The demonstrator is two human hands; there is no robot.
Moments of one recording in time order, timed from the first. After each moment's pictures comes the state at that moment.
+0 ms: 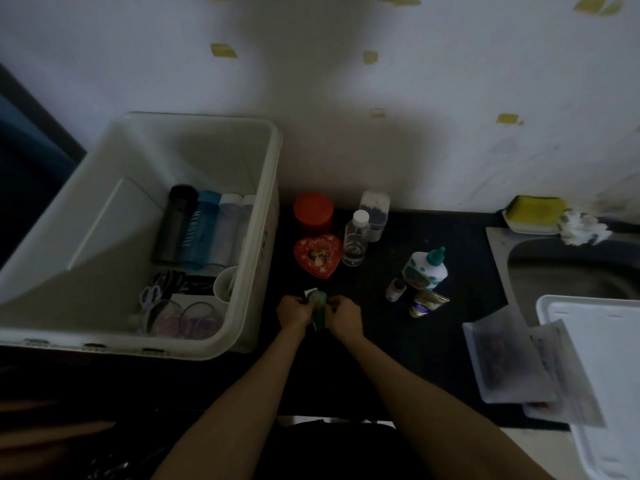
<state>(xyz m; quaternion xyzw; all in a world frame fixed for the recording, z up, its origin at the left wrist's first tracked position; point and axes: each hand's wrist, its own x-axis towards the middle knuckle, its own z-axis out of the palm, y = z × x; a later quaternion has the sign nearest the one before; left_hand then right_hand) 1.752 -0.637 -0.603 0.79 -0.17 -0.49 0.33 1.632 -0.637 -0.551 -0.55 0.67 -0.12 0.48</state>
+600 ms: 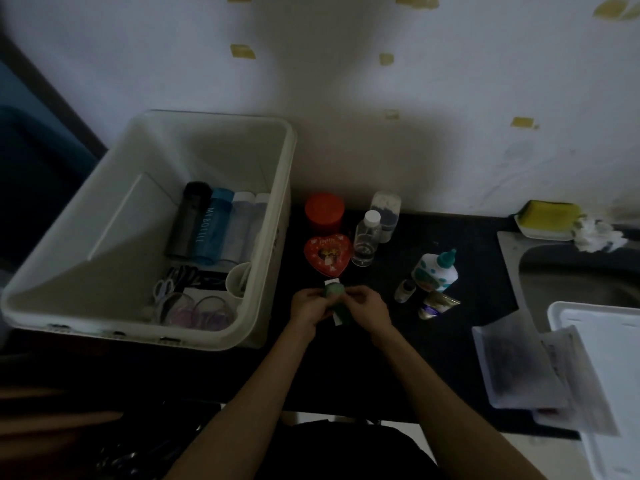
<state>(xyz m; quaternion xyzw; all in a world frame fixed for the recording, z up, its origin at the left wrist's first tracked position) 1.735 -0.624 -0.504 0.69 -0.12 -0.60 0.39 1.607 -0.639 -0.500 -0.48 0.64 -0.18 0.57</state>
